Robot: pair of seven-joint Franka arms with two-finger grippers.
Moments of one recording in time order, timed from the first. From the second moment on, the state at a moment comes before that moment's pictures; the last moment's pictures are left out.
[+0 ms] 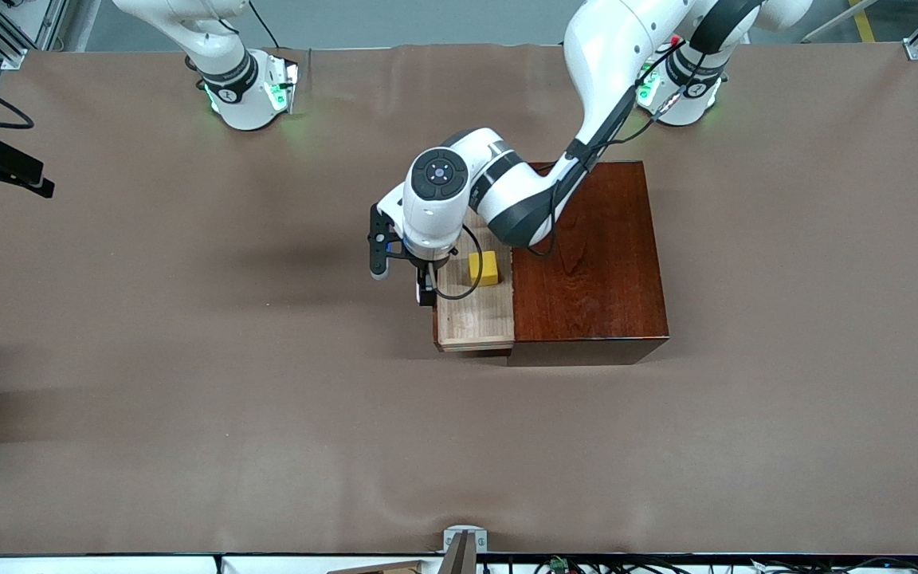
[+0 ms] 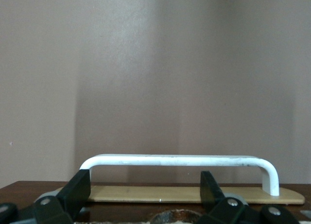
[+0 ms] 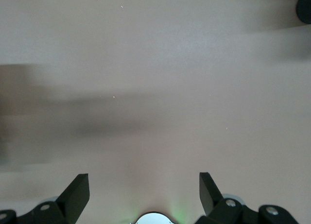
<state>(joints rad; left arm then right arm) -0.73 0.80 -0.16 -1.19 0.02 2.07 0.68 -0.04 0.00 -0.04 -1.49 0.02 1.40 -0.04</state>
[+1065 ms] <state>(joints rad) -0.75 0.79 -0.13 -1.18 0.10 1.95 0.68 -0.04 0.00 -0.04 -1.49 0.02 1.40 -0.04</state>
